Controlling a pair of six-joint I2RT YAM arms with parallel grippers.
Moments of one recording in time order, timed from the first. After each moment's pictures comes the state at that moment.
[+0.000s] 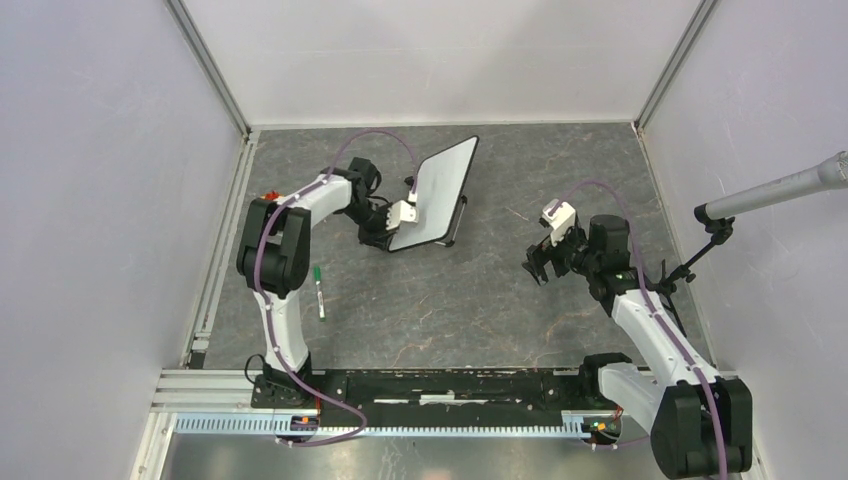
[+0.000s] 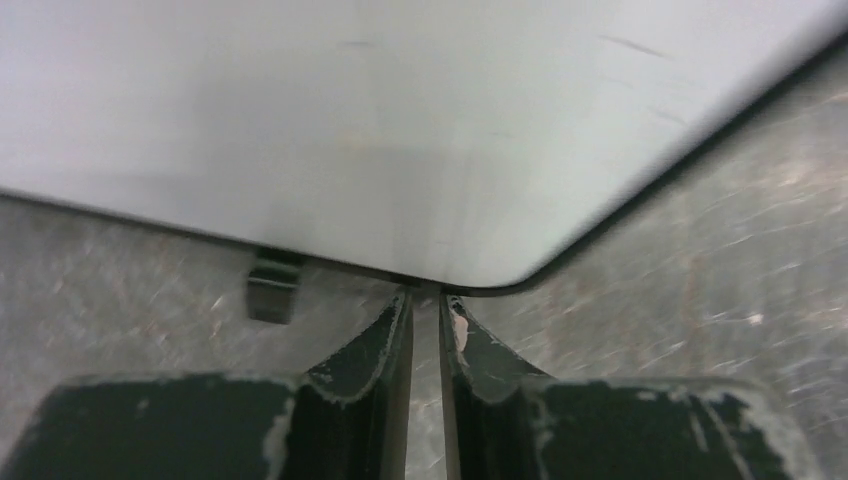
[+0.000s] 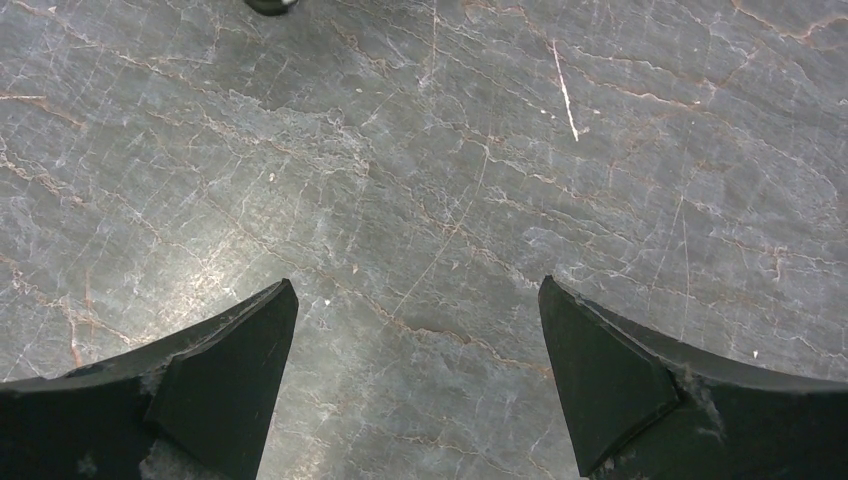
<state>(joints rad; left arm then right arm) -0.28 2.03 1.44 -0.87 0.54 1.26 0.10 0.98 0.52 -0.15 -0.49 -0.42</state>
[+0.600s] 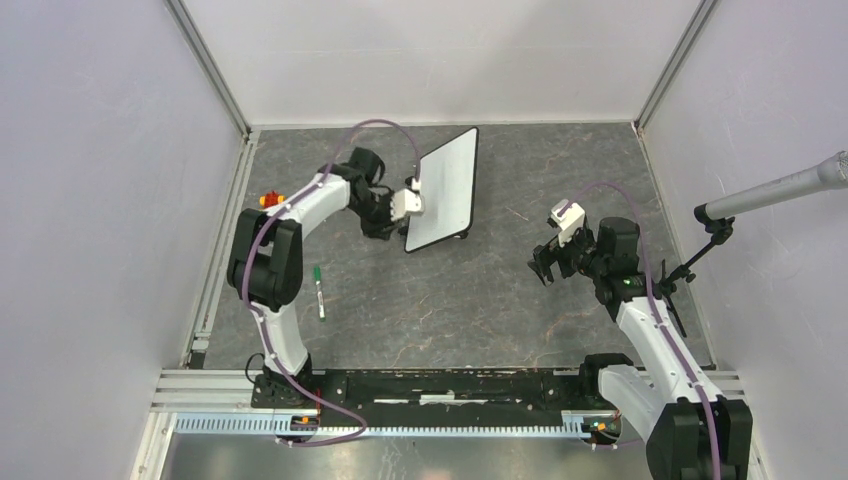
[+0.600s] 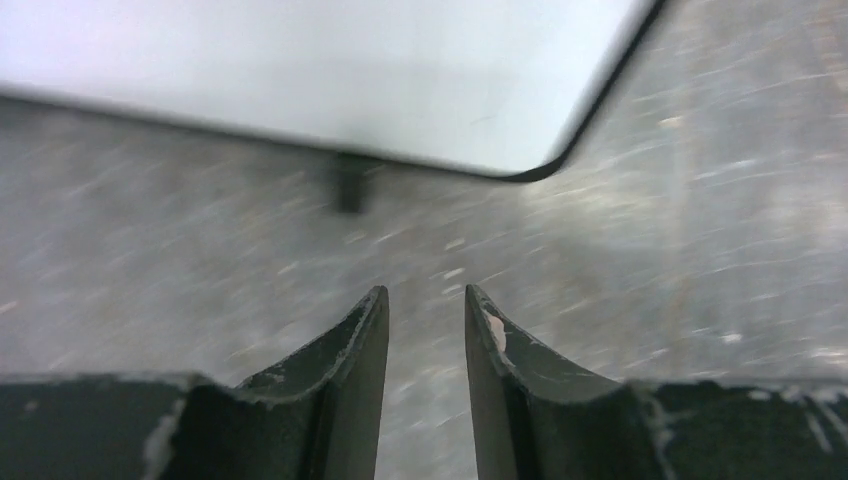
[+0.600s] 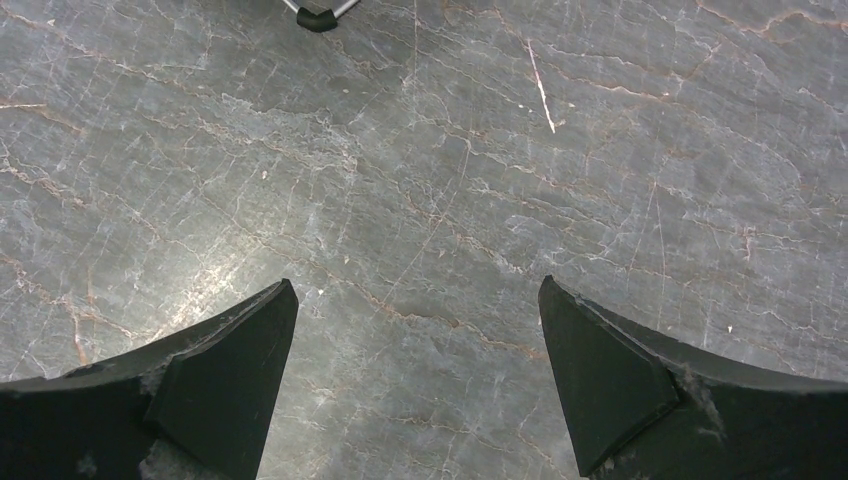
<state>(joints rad) -0.37 1.89 1.35 -0.79 0.49 1.11 0.05 0.91 0.52 -0.20 -0.51 -0.42</state>
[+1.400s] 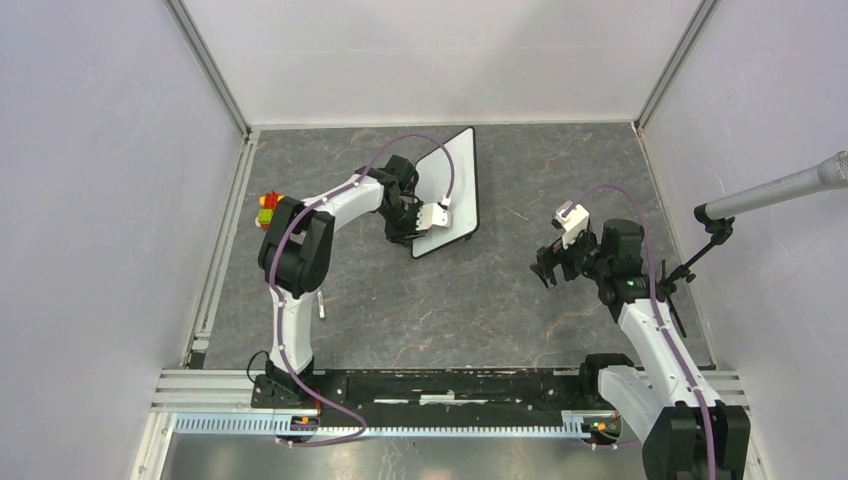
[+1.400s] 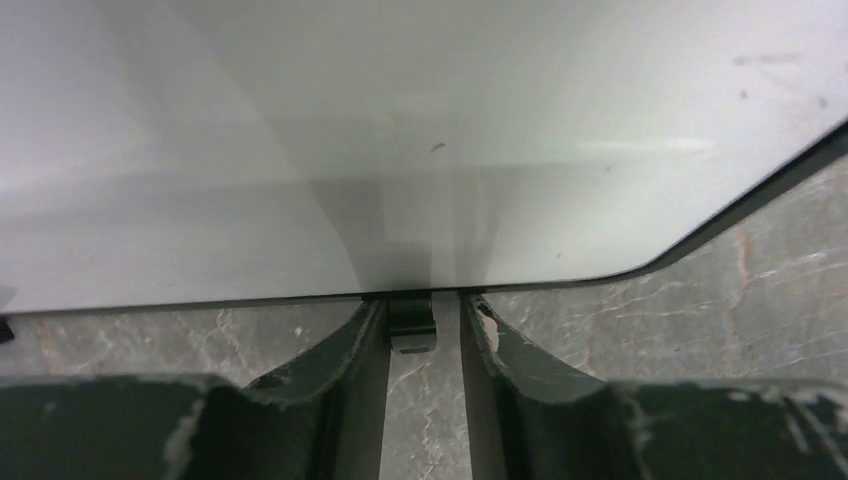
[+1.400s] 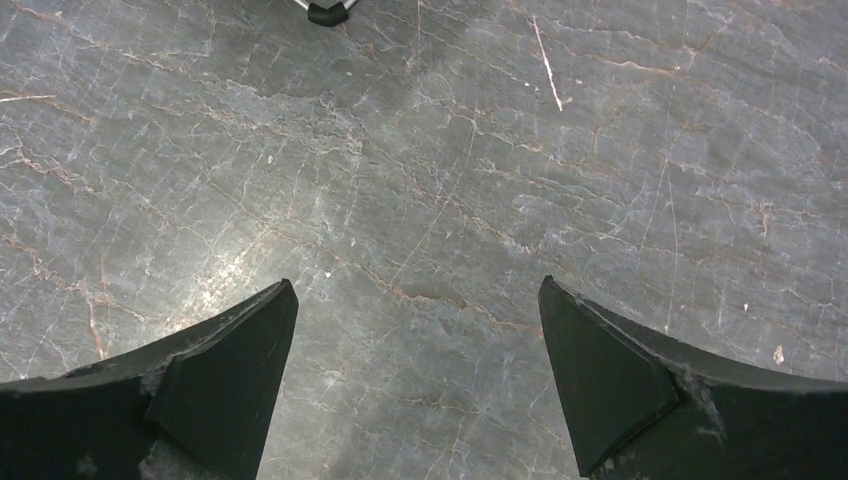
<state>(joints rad) -0.46 2.08 1.53 -0.80 0.39 1.16 0.02 0.89 0.52 -0.24 -0.54 -0.41</state>
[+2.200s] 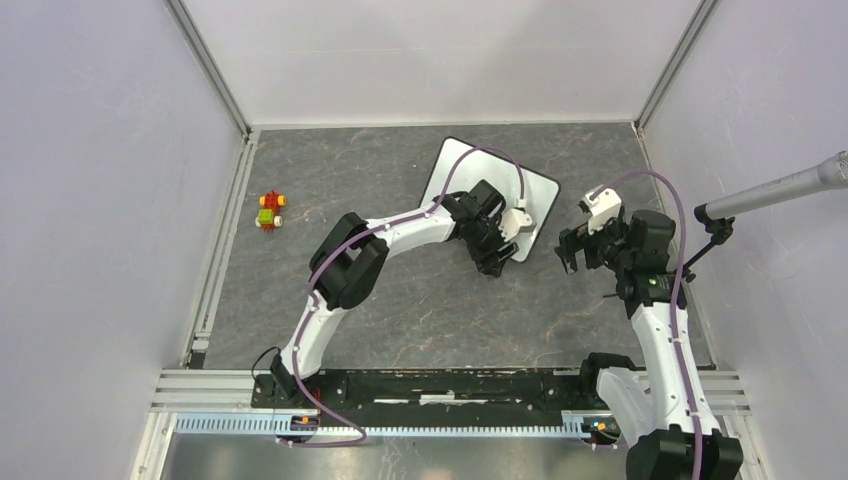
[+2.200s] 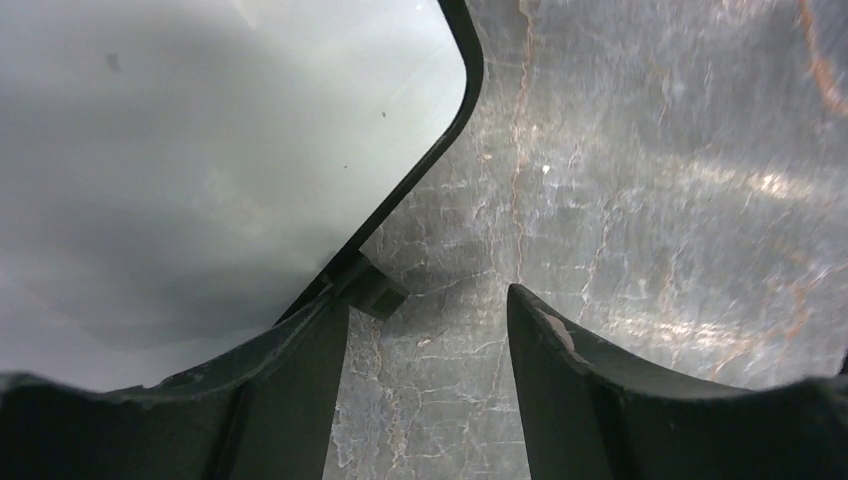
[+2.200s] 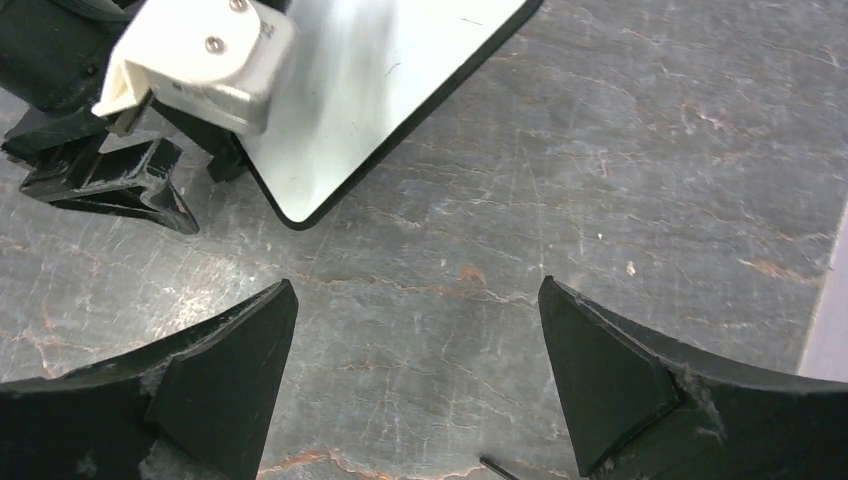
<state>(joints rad) -0.86 2.23 1.72 -0.53 0.45 0.35 -0.11 0.82 0.66 -0.41 -0.47 -0.40</state>
